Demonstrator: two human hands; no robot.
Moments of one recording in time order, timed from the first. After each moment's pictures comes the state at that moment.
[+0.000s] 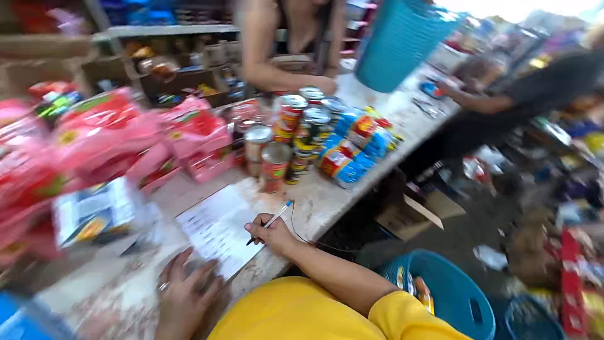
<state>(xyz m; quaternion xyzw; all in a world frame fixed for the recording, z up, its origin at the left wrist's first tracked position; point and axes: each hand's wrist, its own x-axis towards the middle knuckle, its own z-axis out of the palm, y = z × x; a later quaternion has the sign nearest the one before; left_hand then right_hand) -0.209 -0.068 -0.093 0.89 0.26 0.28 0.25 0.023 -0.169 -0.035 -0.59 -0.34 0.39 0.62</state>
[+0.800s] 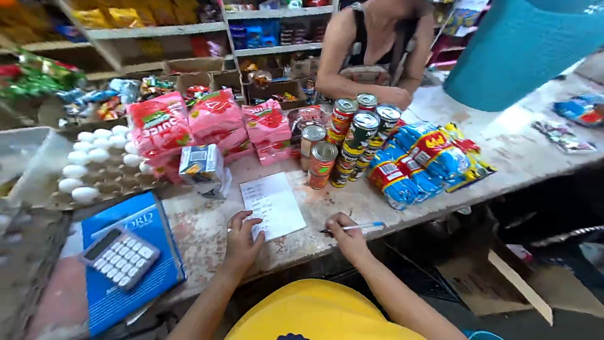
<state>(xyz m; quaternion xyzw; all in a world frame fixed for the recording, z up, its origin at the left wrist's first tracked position) -0.170 -0.120 -0.081 0.84 0.35 0.34 0.24 0.077 -0.272 -0.007 -0.63 -0.43 0.32 0.56</state>
